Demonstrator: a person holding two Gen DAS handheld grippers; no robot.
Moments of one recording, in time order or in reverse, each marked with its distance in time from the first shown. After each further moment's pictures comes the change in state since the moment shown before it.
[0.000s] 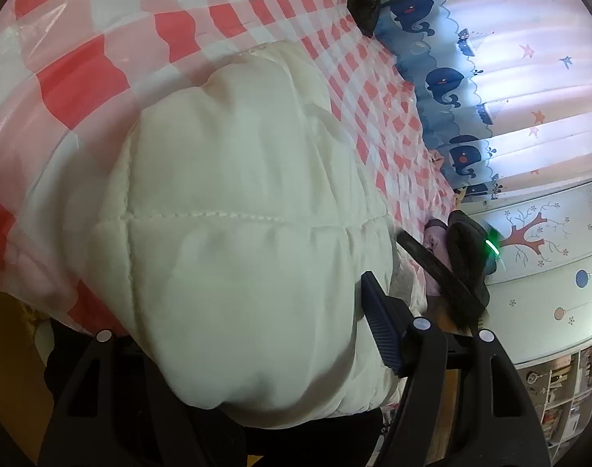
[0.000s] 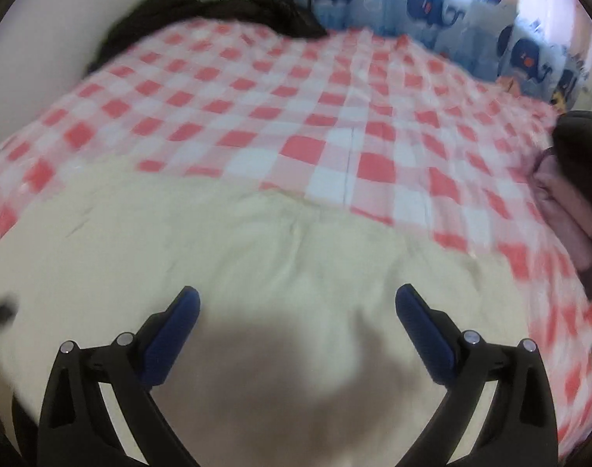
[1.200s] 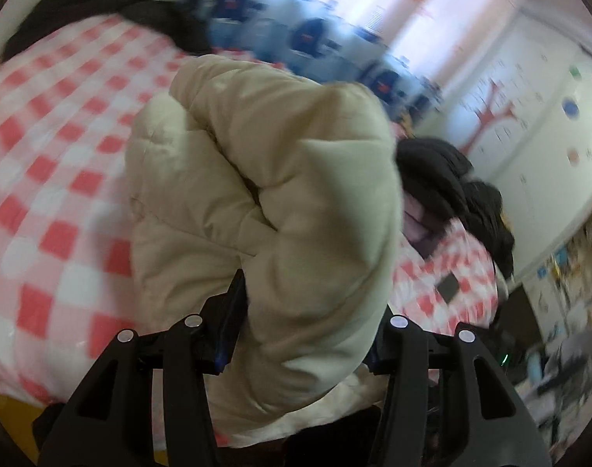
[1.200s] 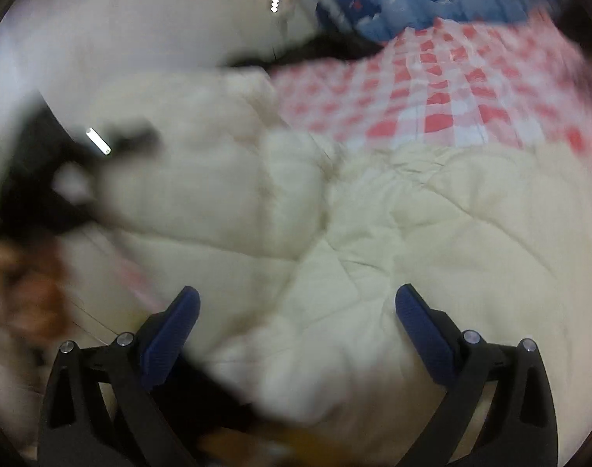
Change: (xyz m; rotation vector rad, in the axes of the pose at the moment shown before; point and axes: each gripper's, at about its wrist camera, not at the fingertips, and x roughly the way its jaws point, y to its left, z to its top) left arm 0.022 -0.240 -0.084 0.635 -0.065 0.026; right arm -0.114 -0.094 -0.172 0.354 -0.275 0.803
